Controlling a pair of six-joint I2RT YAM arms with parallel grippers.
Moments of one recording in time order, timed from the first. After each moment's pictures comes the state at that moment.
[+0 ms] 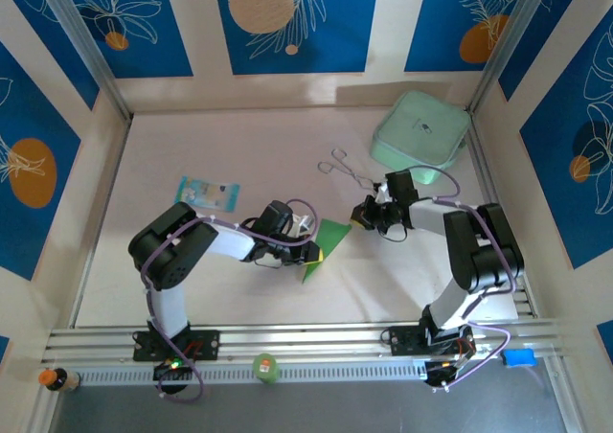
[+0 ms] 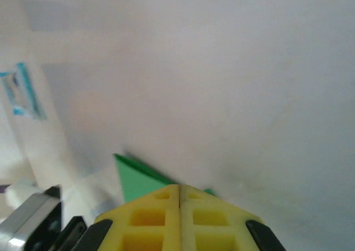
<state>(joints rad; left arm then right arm) -0.75 1.86 0.75 0.30 0.69 -0.81 0.22 1.64 0.74 -0.10 -0.59 0.74</state>
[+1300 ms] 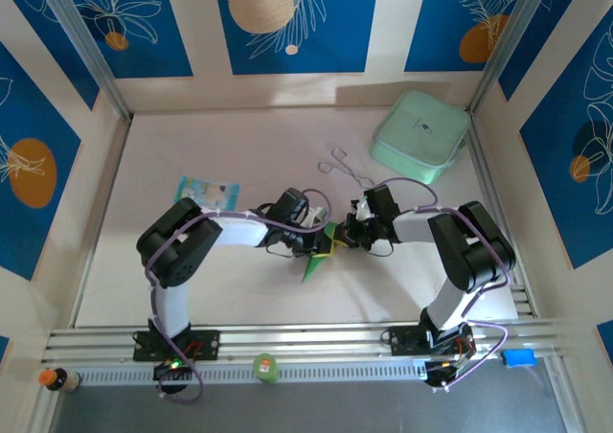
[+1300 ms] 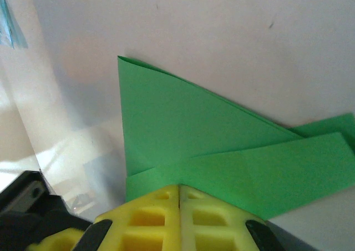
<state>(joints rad) -0.78 1.91 0.96 0.04 0.69 -0.79 0.37 1.69 0.65 0.01 -0.63 0.77</state>
